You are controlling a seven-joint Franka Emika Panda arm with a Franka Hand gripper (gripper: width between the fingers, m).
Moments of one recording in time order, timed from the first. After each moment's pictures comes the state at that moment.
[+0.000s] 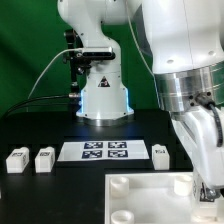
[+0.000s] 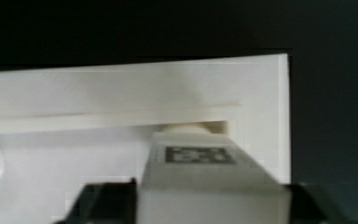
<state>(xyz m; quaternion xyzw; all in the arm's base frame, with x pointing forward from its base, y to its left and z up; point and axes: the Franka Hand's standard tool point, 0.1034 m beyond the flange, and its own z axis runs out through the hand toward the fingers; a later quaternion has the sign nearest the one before) 0.633 0.121 0.072 -0.70 0.71 0.04 0.08</state>
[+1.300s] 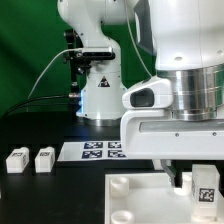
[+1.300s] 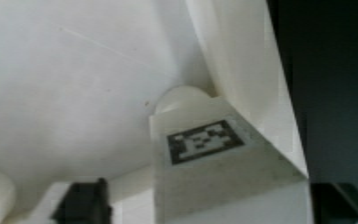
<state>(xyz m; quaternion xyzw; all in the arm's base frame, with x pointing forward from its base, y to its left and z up) 0.633 0.113 0.073 -0.98 0.17 0.00 0.06</state>
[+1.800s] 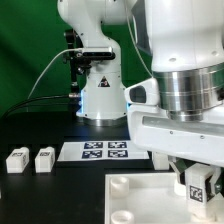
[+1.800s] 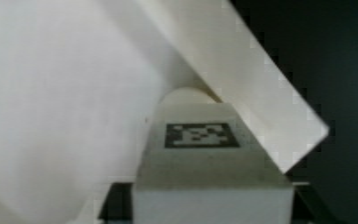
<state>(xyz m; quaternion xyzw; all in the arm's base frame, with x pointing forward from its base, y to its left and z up) 0.633 0.110 0.072 -0.88 0.47 0.02 0.07</state>
